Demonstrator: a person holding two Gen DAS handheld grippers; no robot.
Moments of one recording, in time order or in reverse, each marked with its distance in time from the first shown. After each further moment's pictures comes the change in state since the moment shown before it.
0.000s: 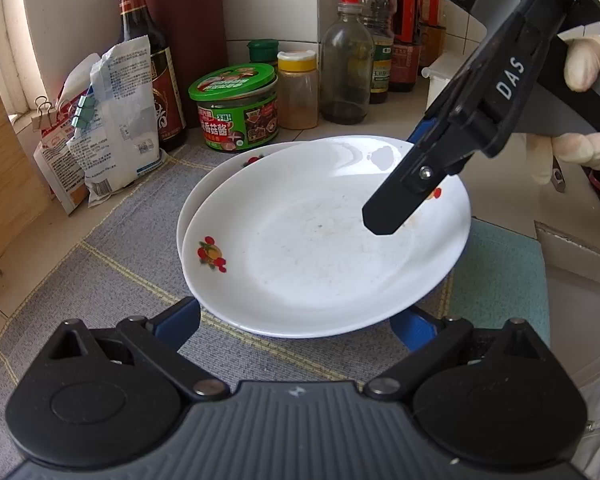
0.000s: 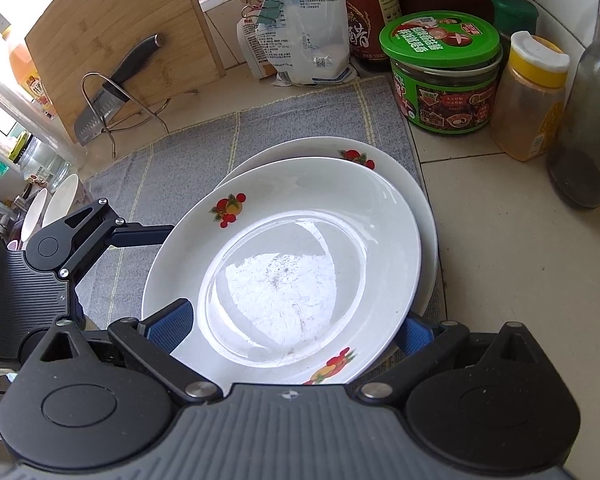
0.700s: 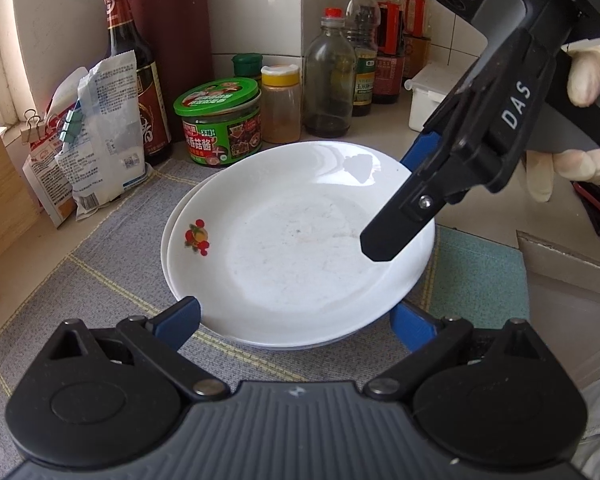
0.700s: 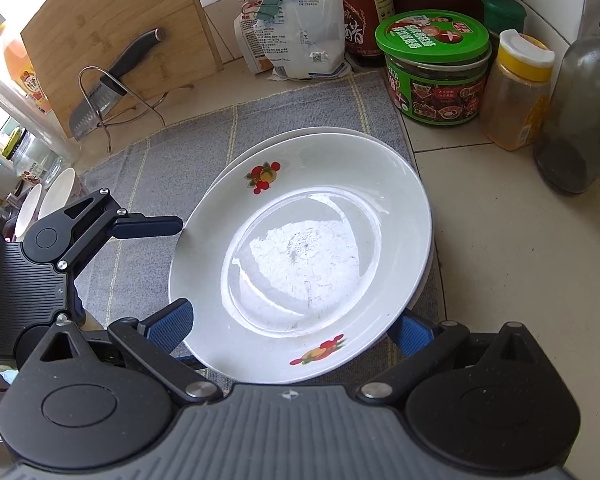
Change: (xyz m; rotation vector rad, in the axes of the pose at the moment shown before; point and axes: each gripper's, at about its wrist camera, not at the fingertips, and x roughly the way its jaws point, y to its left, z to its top) left arm -0.004 -0.003 0.001 0.008 -0.030 -0.036; right arm -0.006 0.008 -0.009 0.008 0.008 -0.033
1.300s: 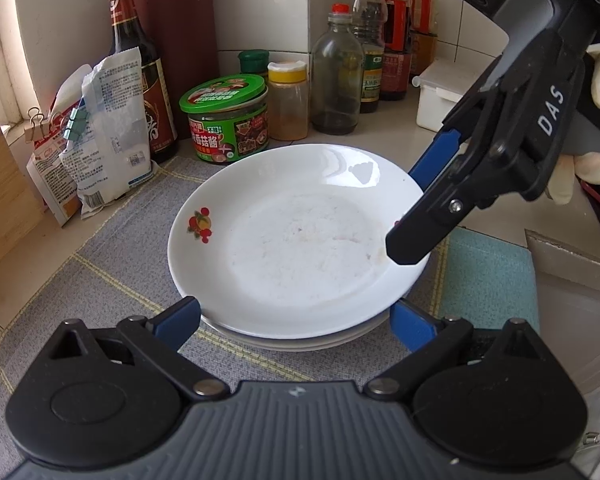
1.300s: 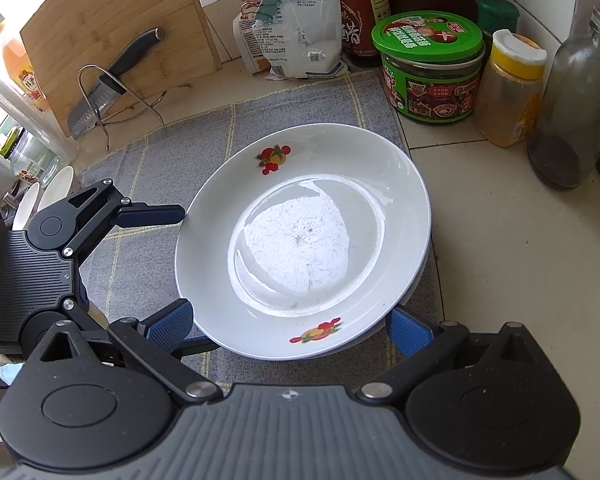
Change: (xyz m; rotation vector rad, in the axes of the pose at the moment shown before) left arm 0.002 0.003 0.001 -0.005 0.010 0.012; right arm -0.004 0.002 -0.006 0.002 -0.007 -0.017
